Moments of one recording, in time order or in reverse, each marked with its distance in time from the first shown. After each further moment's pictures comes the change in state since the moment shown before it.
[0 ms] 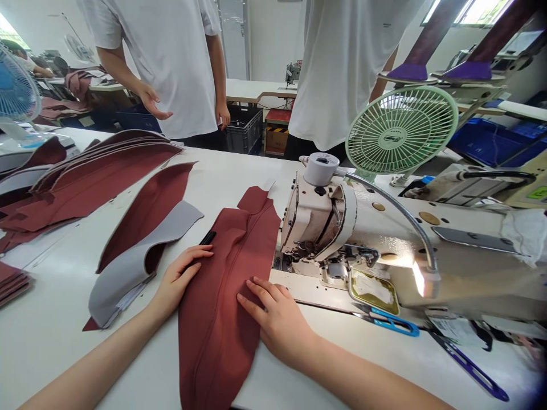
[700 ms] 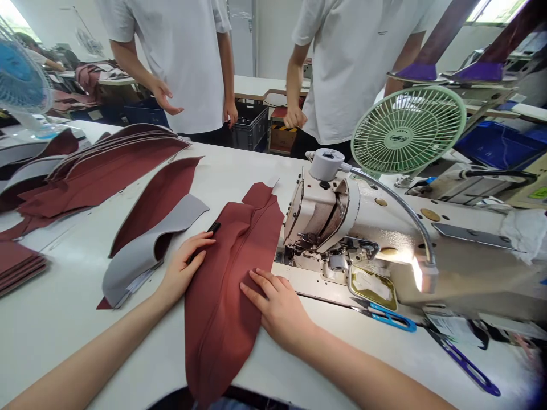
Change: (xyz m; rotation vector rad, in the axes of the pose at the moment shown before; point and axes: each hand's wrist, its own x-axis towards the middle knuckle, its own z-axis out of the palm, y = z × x) left_hand -0.001 0.003 0.000 0.157 0.098 0.093; right_hand 0.002 -0.003 -0.005 -0.027 -0.047 0.014
